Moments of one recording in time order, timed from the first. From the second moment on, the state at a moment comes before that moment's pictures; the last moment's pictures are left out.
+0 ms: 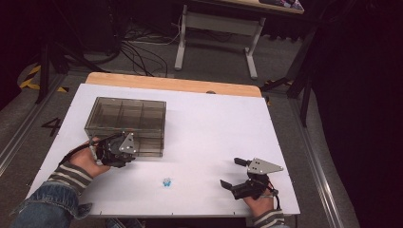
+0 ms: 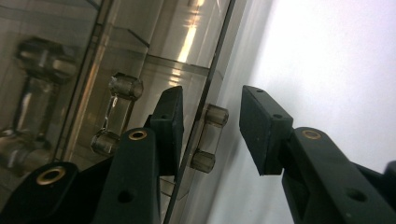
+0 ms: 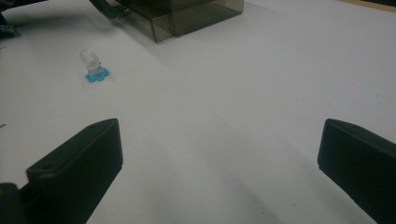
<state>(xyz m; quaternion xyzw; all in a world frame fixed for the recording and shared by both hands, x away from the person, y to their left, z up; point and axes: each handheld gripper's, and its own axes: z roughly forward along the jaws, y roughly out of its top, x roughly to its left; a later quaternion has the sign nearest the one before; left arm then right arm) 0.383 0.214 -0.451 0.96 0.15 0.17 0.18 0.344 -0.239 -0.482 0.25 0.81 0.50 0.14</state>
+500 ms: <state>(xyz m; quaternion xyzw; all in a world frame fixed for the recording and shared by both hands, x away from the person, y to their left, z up) 0.389 0.211 -0.458 0.96 0.15 0.17 0.16 0.344 -0.239 -0.482 0.25 0.81 0.50 0.14</state>
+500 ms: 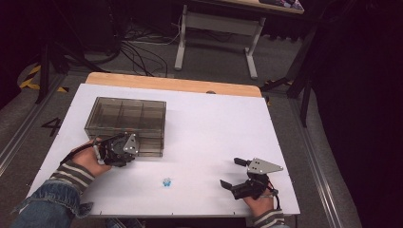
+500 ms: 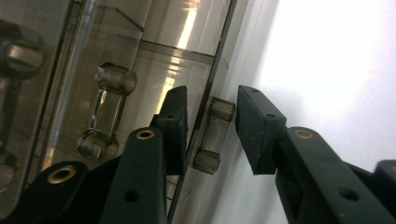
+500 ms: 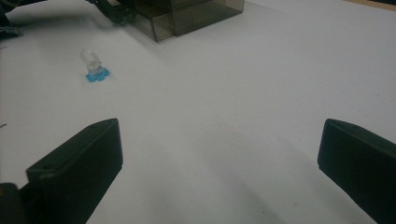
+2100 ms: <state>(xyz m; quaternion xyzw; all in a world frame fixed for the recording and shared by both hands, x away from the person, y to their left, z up) 0.369 0.208 -0.449 0.97 0.15 0.13 0.14 0.344 -0.239 -0.483 0.25 0.82 0.50 0.13</state>
